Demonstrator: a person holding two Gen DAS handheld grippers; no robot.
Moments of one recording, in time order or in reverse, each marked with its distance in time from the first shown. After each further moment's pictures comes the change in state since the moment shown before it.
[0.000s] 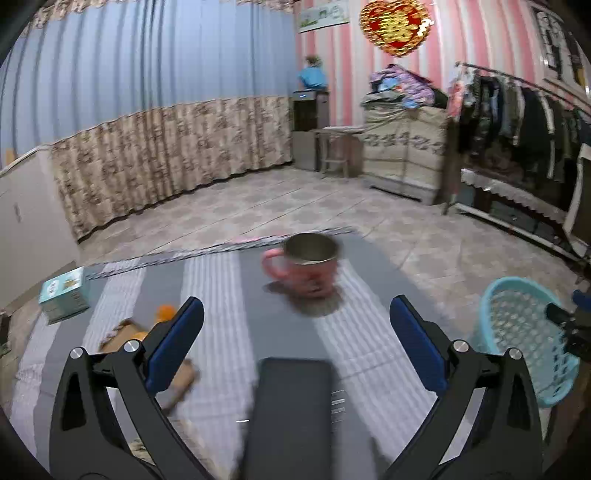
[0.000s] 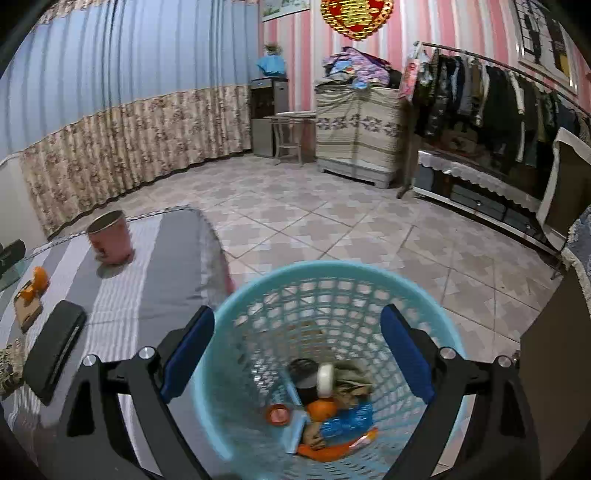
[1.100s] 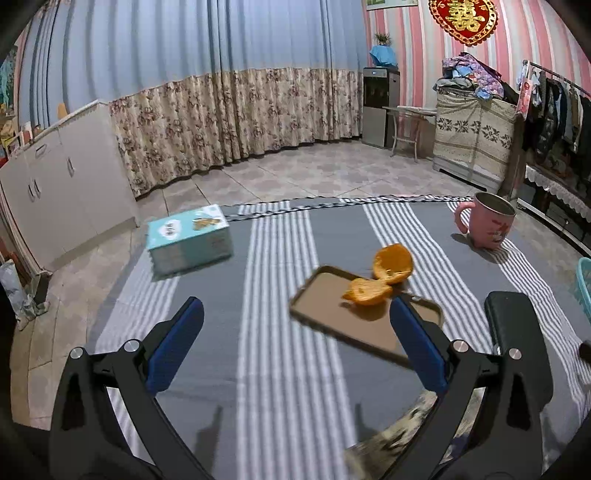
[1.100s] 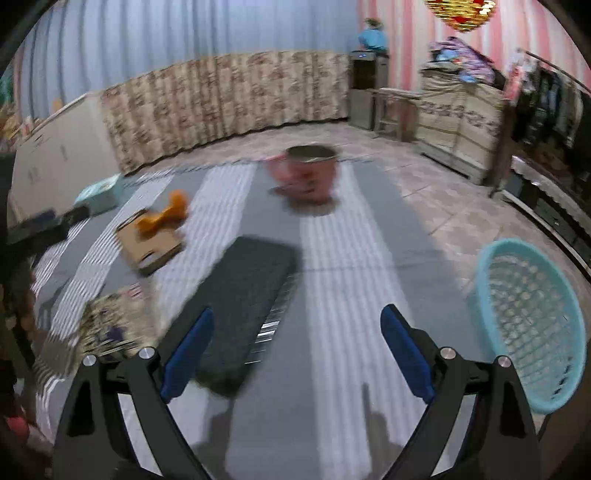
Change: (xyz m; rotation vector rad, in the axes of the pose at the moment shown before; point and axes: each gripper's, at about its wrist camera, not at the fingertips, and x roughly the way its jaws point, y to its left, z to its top) left arm -0.005 0.217 -0.051 -0.089 0.096 0.173; right arm -0.036 0.221 -0.053 -0.203 0.146 0.278
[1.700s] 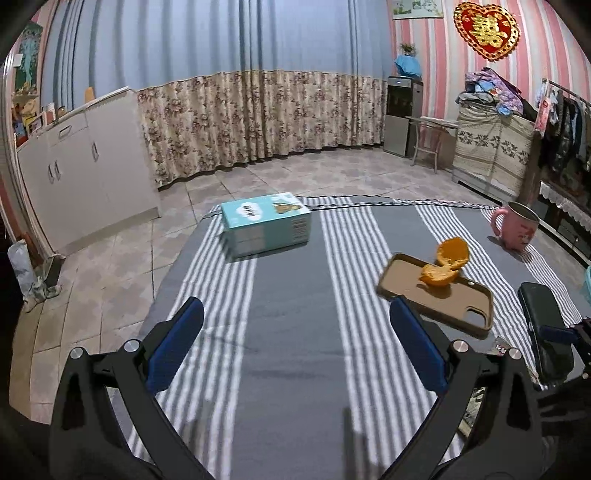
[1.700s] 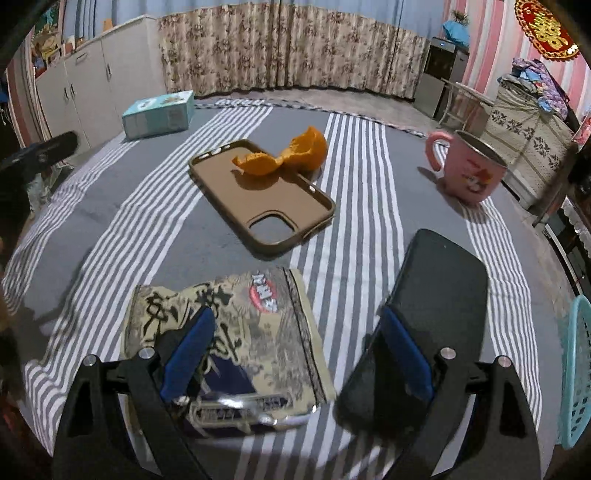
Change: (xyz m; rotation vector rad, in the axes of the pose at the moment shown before) left arm -0.020 0.085 -0.022 -0.076 -0.011 0.047; right arm 0.066 0.131 0.008 -0.225 0.166 0.081
